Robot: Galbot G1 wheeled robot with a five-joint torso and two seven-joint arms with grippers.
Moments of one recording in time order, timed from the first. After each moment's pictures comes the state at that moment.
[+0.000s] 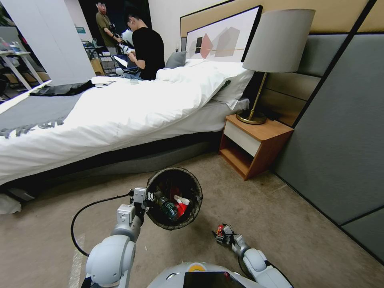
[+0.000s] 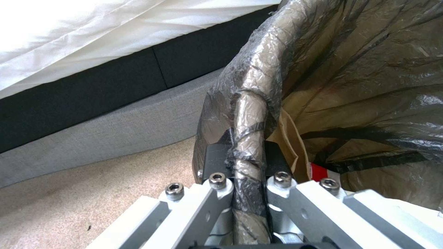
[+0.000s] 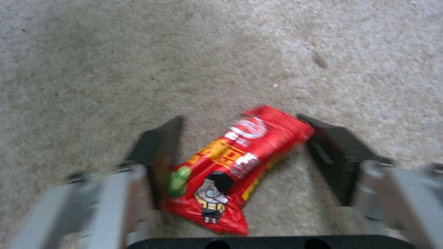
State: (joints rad) left arm 1.60 -1.54 -0.55 -2.44 0.14 0.63 0.16; right arm -1.35 1.24 0.25 1.26 0.04 0.03 -0.25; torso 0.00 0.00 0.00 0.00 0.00
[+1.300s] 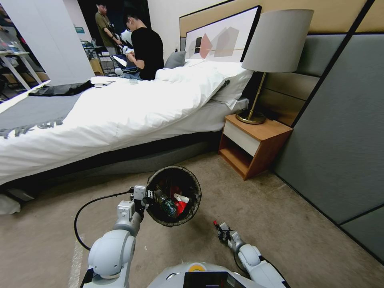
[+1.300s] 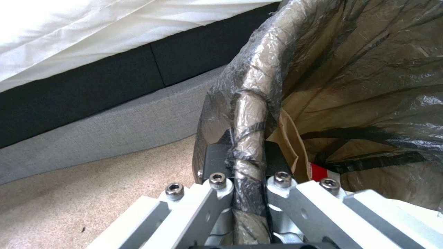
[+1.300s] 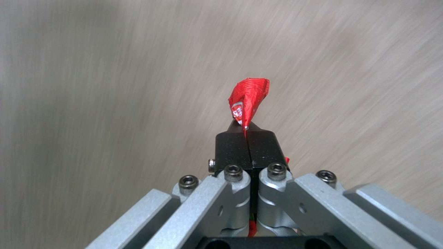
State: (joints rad) left arm 1.56 -1.52 -0.57 -2.40 0.10 0.64 0.16; right arm -1.31 1.21 0.29 1.42 0.10 -0.03 -0.21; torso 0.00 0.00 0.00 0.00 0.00
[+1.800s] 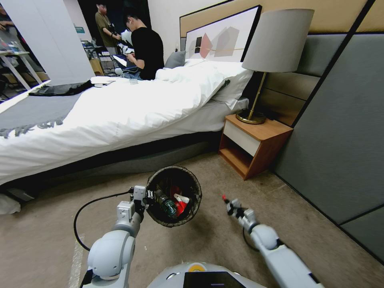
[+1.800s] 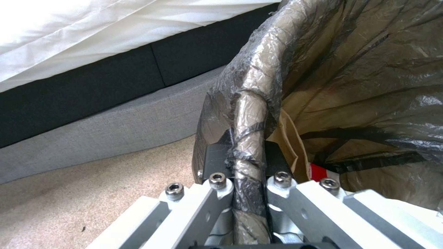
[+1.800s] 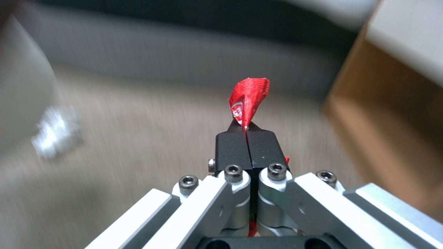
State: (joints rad) left arm 1.57 -1.52 -0.57 -2.40 0.10 0.64 0.16; right arm -1.33 1.00 0.39 1.92 0.33 -0.14 -0.17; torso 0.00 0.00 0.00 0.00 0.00
